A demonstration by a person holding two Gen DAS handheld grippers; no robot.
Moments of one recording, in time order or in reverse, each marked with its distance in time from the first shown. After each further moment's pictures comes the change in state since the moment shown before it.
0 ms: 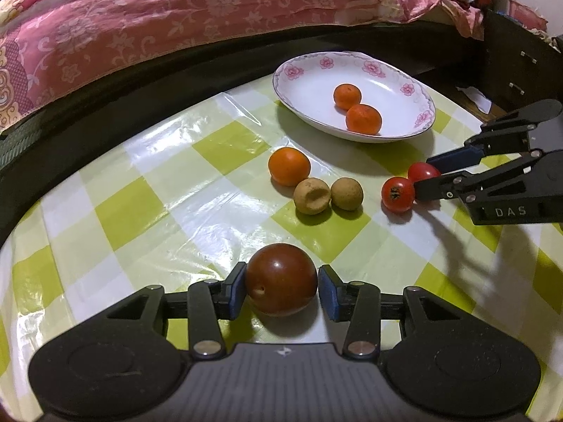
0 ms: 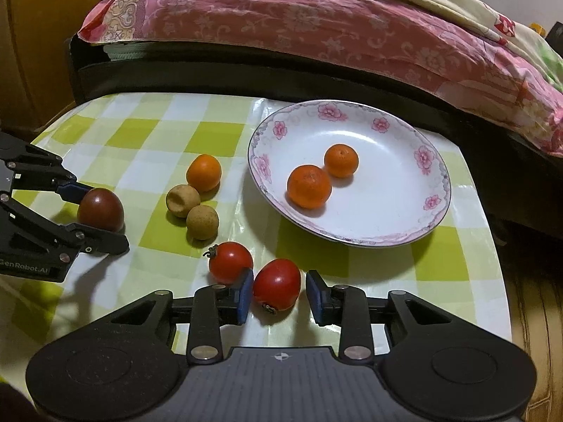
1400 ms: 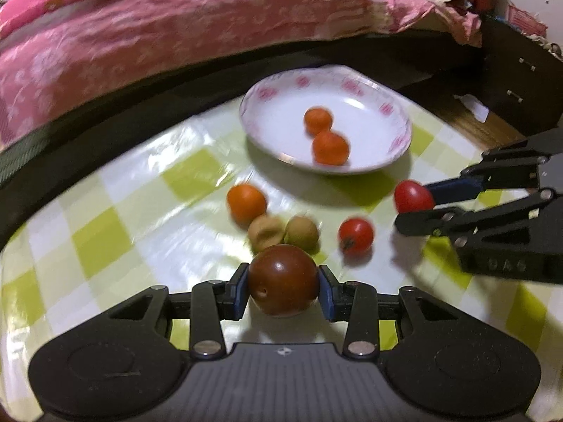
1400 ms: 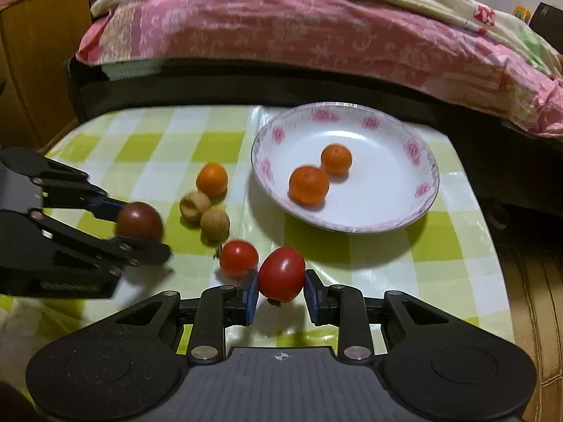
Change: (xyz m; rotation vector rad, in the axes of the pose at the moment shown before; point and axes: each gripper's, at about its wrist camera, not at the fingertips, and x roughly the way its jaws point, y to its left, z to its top) left arm -0.001 -0.035 0.028 -0.003 -0.026 -0.003; right arm -0.026 -0.001 -0.002 0.074 -0.017 0.010
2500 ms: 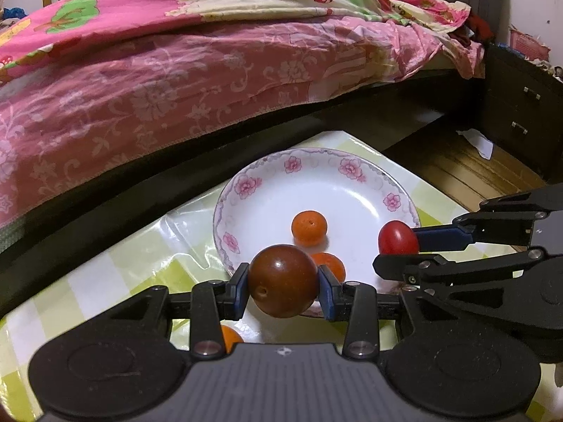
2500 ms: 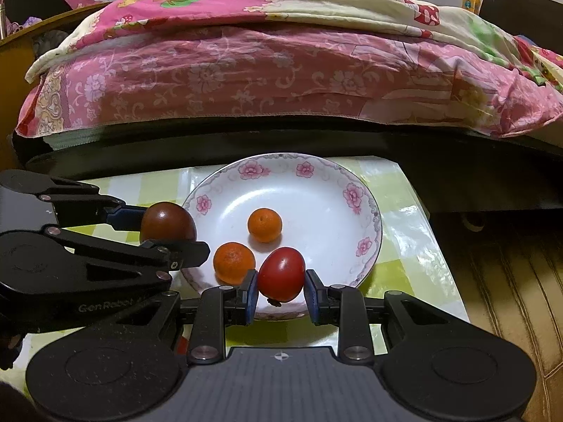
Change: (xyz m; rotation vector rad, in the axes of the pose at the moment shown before) left arm 0.040 -0.014 0.079 0.006 -0.104 0.009; right arm 0.018 -0.052 0.043 0.146 -0.080 -0.081
